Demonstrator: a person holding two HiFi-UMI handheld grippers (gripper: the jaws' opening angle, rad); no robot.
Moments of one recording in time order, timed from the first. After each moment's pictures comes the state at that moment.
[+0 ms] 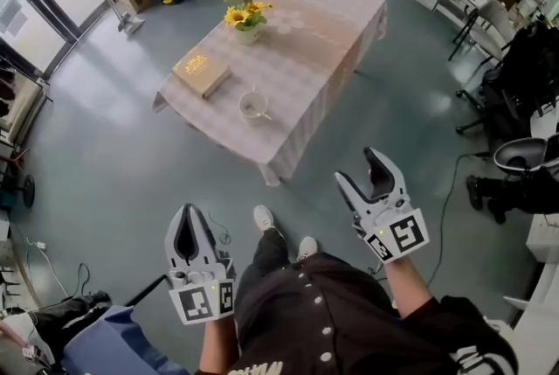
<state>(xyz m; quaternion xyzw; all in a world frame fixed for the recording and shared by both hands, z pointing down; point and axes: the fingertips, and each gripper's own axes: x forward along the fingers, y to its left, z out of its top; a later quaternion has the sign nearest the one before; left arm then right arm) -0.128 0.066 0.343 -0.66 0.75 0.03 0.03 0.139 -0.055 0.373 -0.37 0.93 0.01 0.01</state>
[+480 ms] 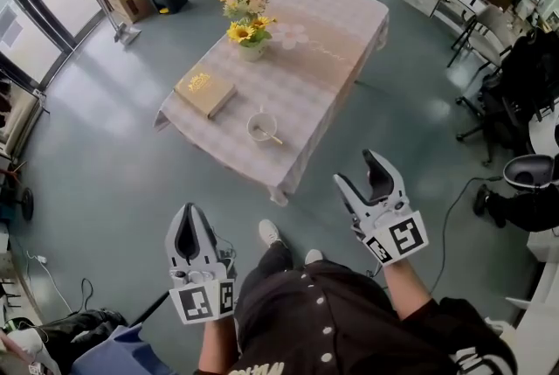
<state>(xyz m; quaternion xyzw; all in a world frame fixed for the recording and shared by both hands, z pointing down) -0.176 -0.002 0.335 -0.68 0.73 0.04 0.03 0.090 -0.110 0.361 -0.38 0.92 0.01 0.02</state>
